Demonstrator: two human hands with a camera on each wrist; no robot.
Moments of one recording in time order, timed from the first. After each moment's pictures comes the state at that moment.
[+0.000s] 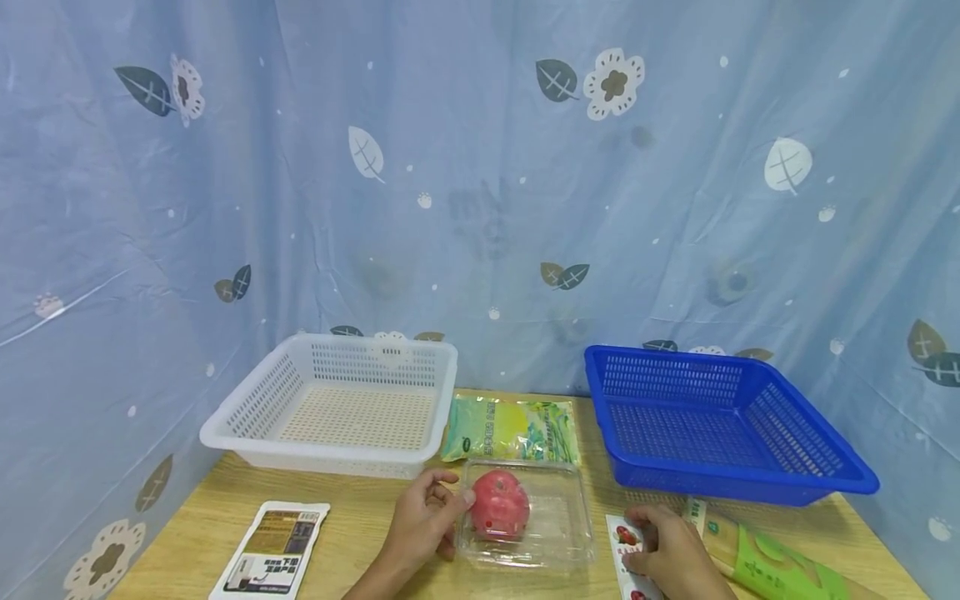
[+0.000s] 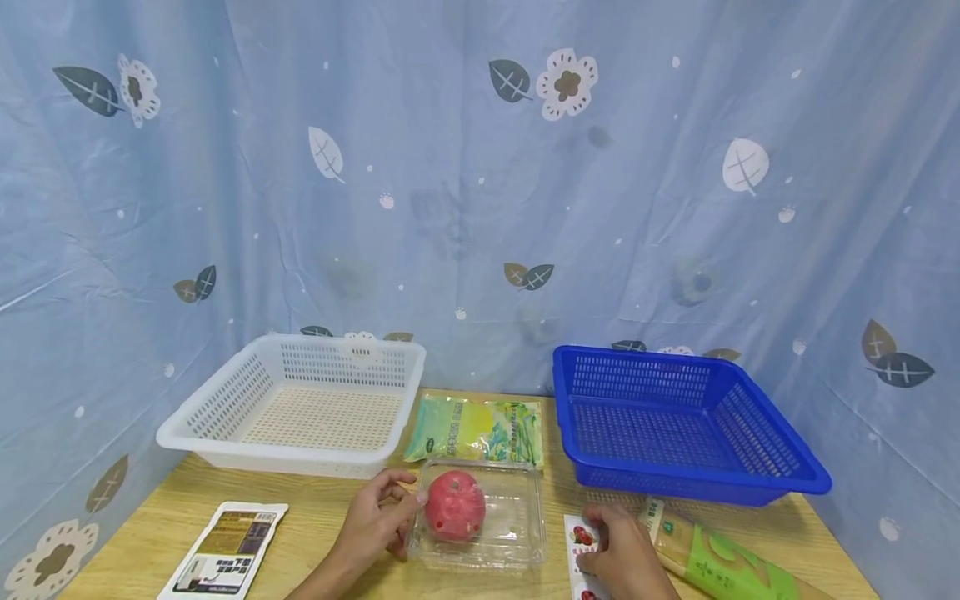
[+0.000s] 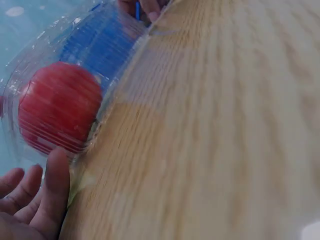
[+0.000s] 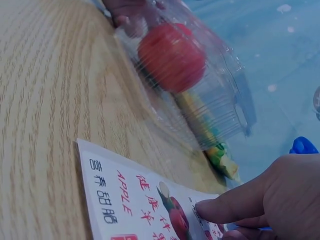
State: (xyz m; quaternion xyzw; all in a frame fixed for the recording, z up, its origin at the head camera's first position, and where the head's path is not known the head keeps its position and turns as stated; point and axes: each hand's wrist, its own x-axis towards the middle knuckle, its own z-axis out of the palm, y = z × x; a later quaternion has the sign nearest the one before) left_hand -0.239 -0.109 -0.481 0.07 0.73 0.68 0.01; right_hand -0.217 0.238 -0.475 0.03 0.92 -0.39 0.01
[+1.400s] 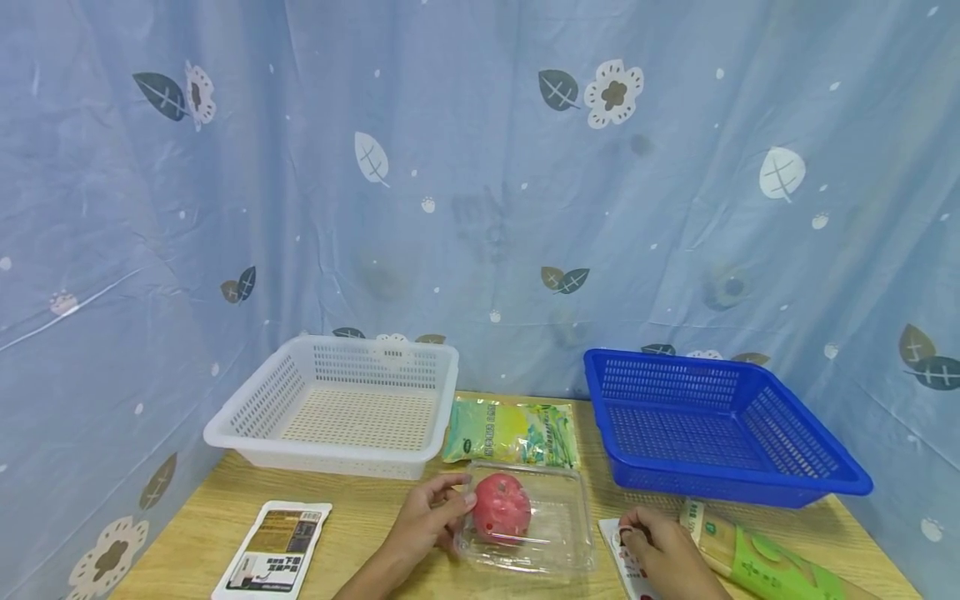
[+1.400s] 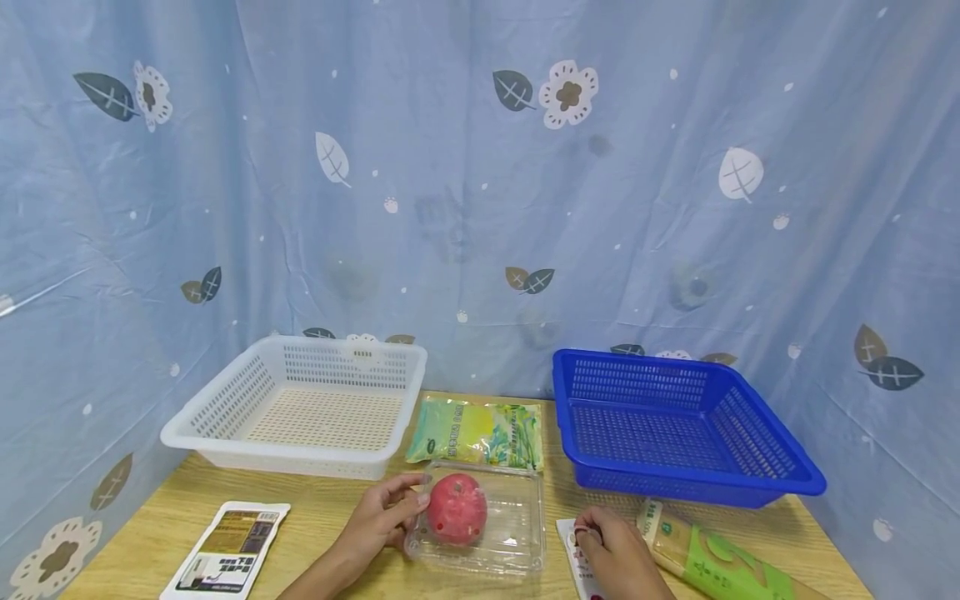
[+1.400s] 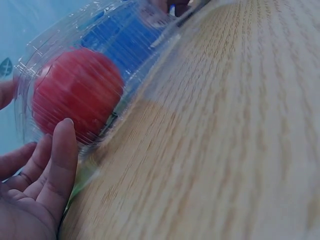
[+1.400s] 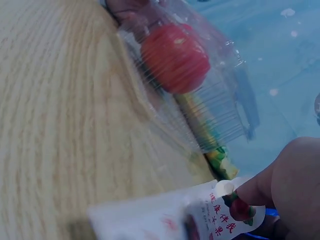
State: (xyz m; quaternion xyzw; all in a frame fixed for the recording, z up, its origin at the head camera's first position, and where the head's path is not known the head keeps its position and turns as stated) left_hand -0.244 -0.115 -0.484 0.11 0.68 0.72 0.10; right_hand -0.209 0.245 -0.476 -0.08 0.89 -0.44 0.05
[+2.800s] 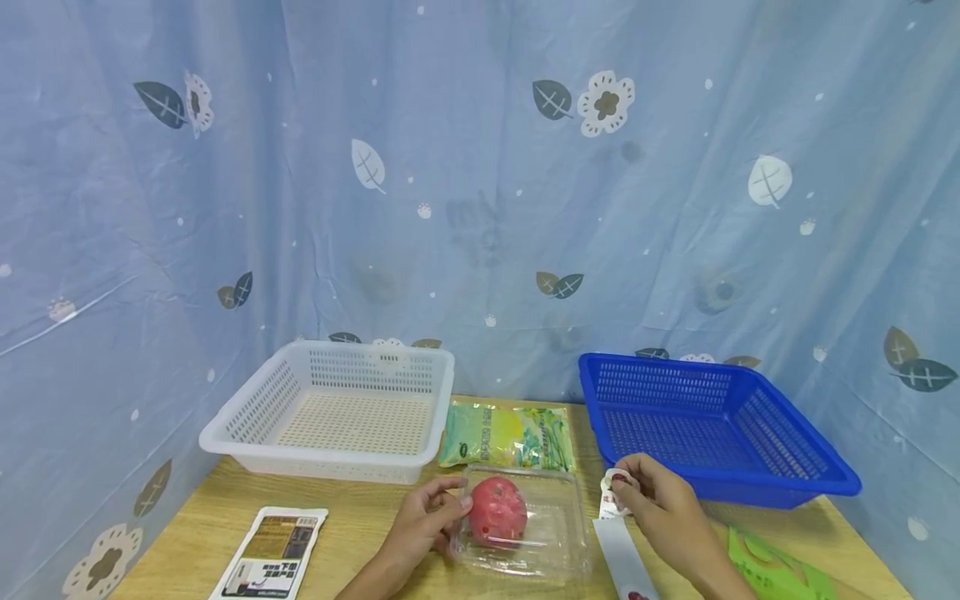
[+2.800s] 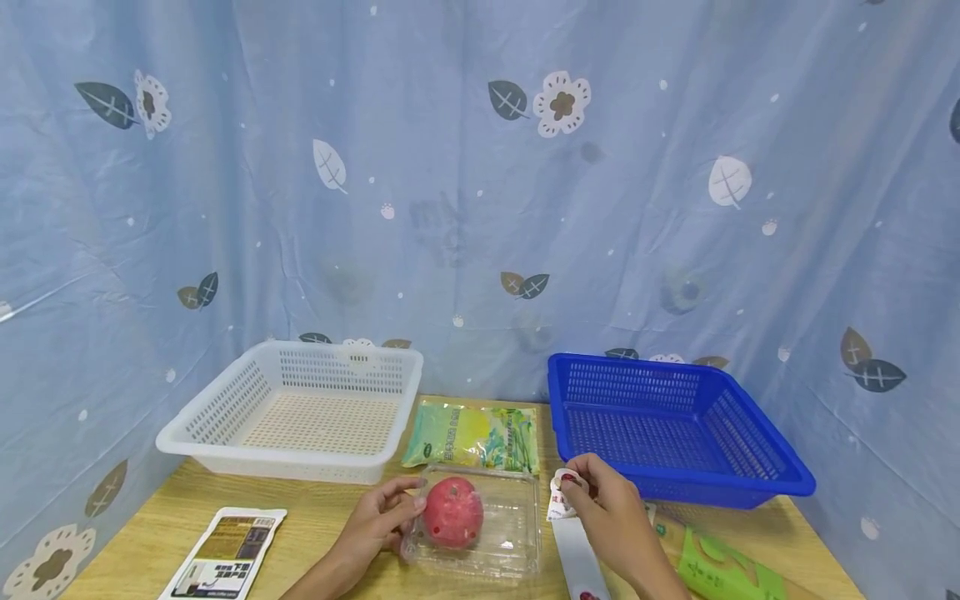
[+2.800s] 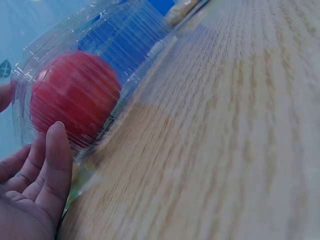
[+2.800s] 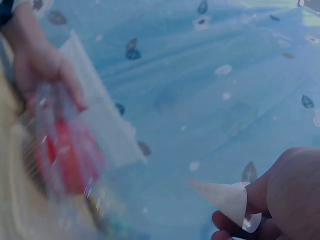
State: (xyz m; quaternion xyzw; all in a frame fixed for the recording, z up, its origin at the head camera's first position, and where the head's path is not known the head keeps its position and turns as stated) left_hand -0.245 -0.114 -0.485 0.09 0.68 0.72 0.10; right_hand -0.195 0.209 -0.391 -0.08 0.85 -0.51 -0.10
